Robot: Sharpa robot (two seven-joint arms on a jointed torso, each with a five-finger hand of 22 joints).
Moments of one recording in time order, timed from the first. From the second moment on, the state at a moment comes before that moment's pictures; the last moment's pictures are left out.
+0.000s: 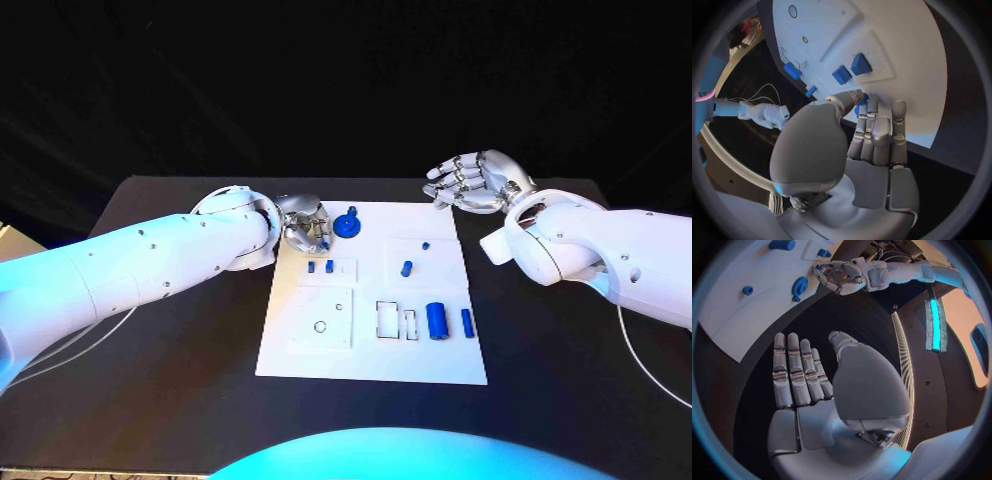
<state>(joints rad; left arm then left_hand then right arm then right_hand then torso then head) 1.20 -0.59 -0.06 1.17 -1.29 -0.02 -0.05 1.41 -0.23 0.61 0.06 0.25 0.99 0.14 0.36 0.38 1.06 0.07 0.49 0.16 1.28 0.01 1.41 0.91 0.17 0.87 0.12 1.14 0.89 1.28 -0.87 -0.16 1.49 -0.61 -0.53 0.16 1.37 -0.18 0.25 0.28 0.40 0.73 0.19 0.40 0.29 0.98 0.17 0.35 0.12 1.08 0.12 0.18 0.43 0.18 1.02 0.23 0.07 0.34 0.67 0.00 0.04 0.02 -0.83</state>
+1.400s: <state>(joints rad) 1.20 -0.60 -0.07 1.18 -1.28 -0.01 -0.05 1.39 -0.24 0.62 0.05 0.25 0.90 0.15 0.27 0.35 1.09 0.07 0.44 0.16 1.29 0.01 1.42 0.91 0.17 0.90 0.13 1.15 0.90 1.28 -0.87 -0.16 1.49 -0.61 -0.53 0.15 1.37 -0.19 0.25 0.28 0.40 0.73 0.19 0.40 0.29 0.98 0.17 0.35 0.11 1.08 0.12 0.18 0.43 0.18 1.02 0.23 0.07 0.33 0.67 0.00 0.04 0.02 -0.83</state>
